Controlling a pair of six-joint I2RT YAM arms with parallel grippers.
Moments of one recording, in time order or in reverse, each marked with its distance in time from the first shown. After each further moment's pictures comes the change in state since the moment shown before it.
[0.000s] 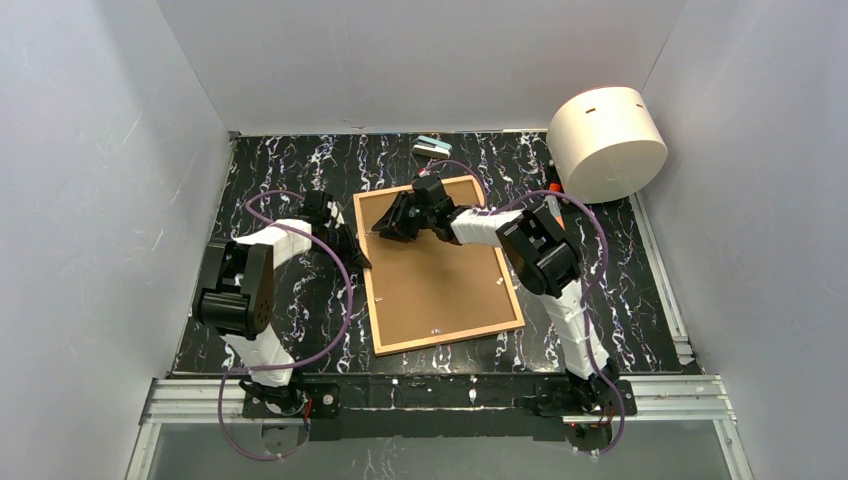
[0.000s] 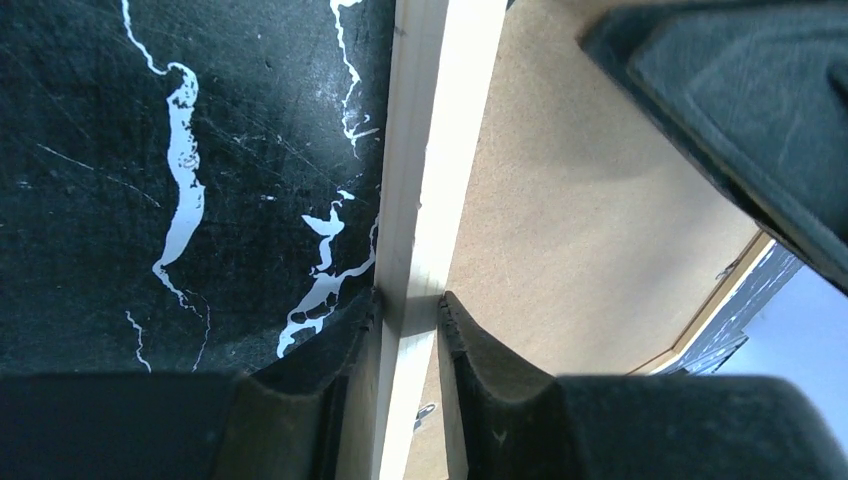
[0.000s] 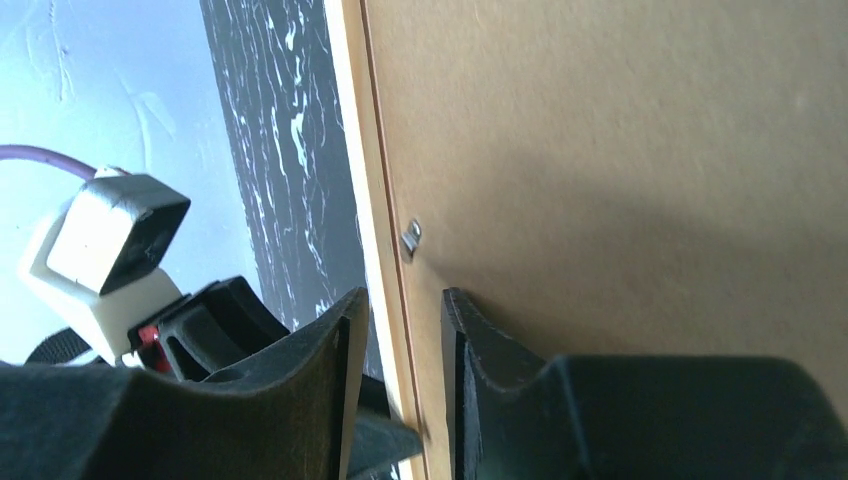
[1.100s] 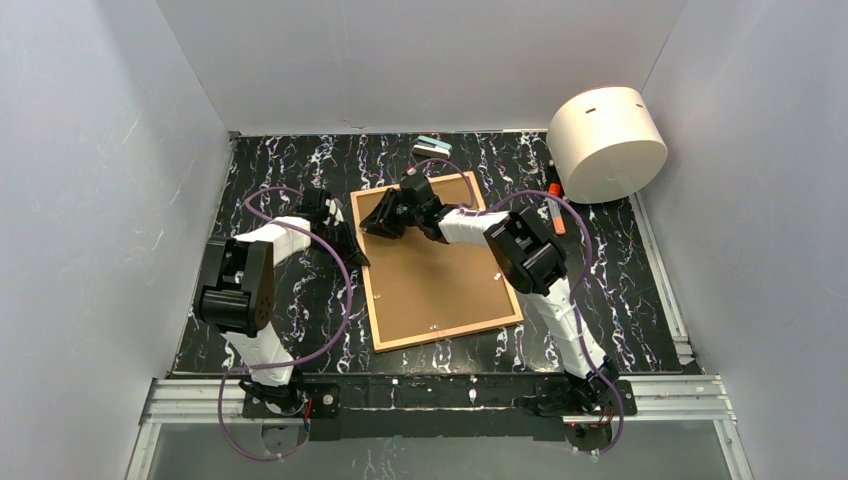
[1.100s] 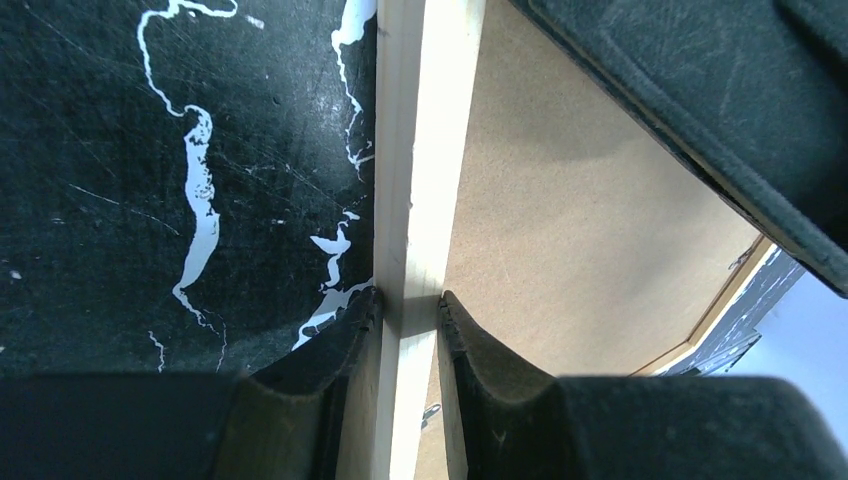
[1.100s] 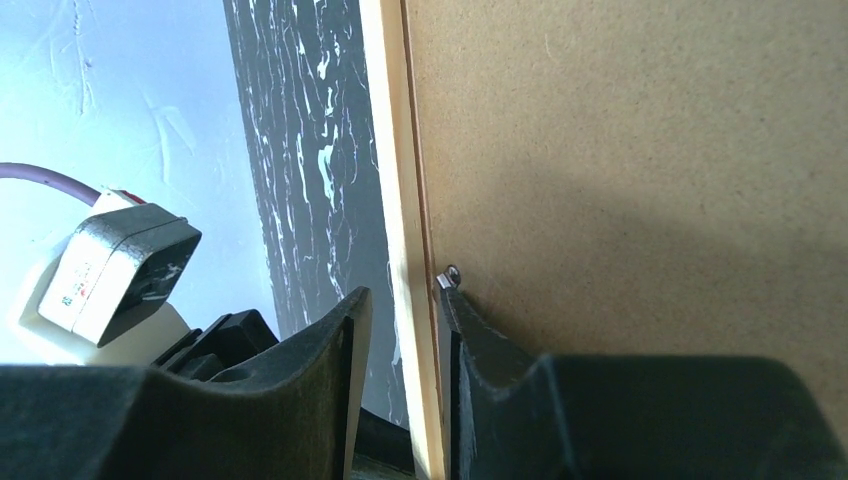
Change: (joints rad) left arm 0.007 0.017 0.024 -0.009 0.019 0.045; right arm 0.035 0.122 0.169 0.006 0.015 0.044
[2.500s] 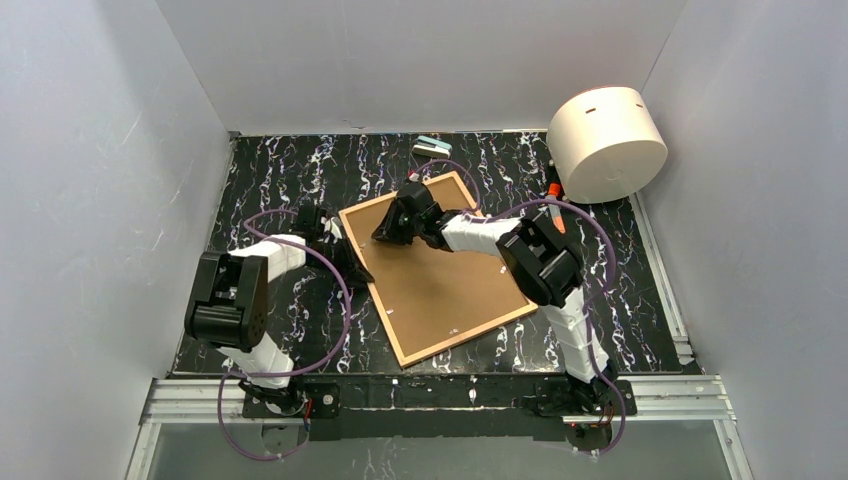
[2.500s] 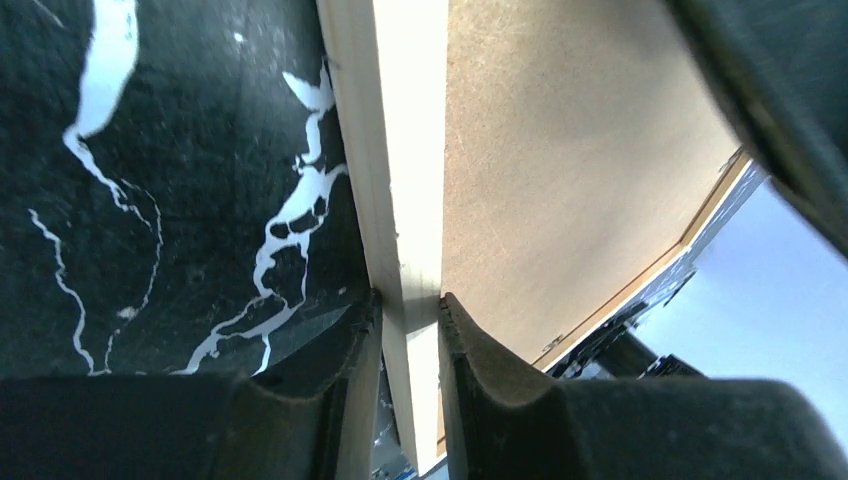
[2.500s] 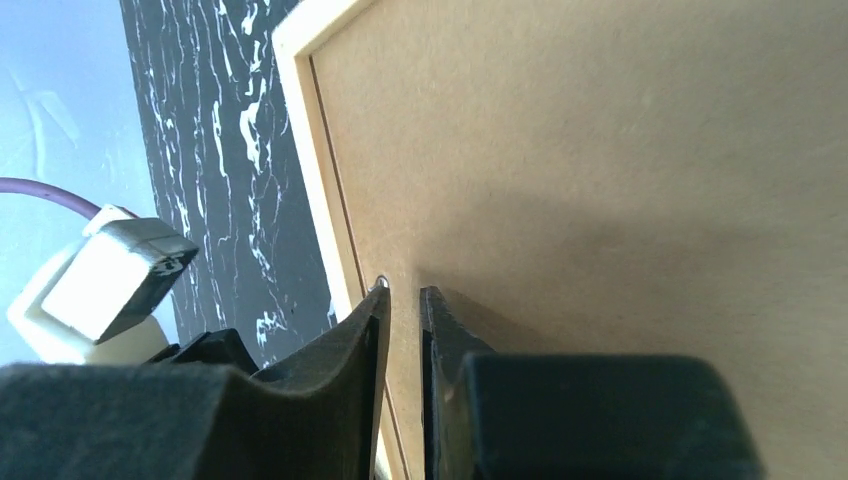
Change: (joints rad) left arm 0.019 -0.093 -0.166 0.072 0.146 -0.071; right arm 0.058 -0.152 -0.135 -0.121 0.217 -0.139
